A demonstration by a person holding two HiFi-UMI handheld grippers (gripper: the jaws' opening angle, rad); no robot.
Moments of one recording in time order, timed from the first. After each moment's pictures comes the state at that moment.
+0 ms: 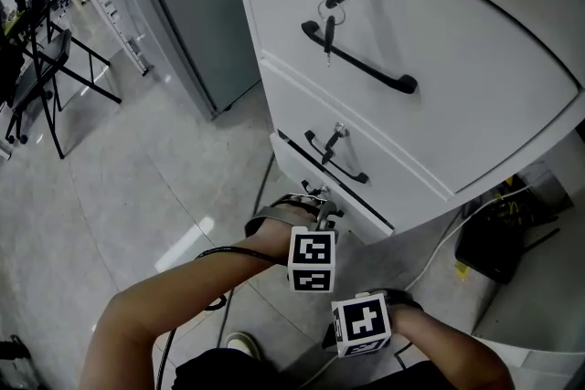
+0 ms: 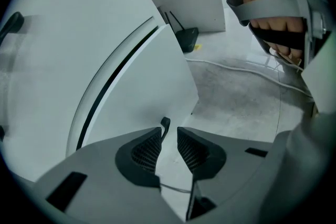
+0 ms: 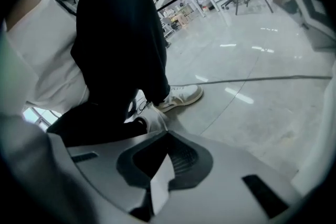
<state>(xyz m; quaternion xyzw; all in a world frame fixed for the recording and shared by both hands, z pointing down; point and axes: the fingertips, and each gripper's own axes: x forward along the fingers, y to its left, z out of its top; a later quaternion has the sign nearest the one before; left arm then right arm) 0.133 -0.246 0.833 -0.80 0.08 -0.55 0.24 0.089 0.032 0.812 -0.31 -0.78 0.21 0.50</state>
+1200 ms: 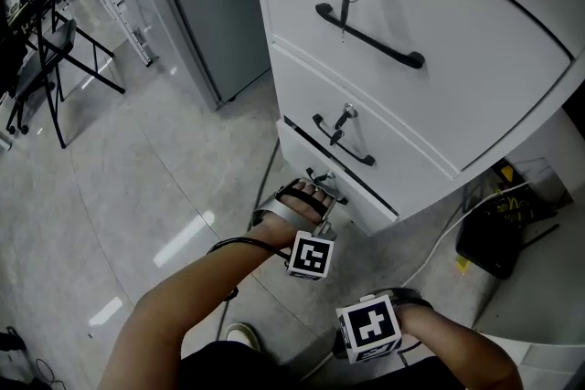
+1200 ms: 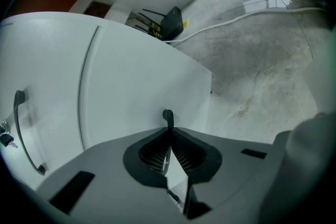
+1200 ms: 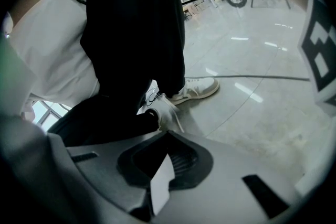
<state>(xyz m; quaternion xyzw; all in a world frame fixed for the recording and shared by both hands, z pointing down) 0.140 -0.261 0.845 -0.72 0.14 -0.50 0.46 0.106 0.069 0.799 -0.36 -0.75 0.19 0.52</state>
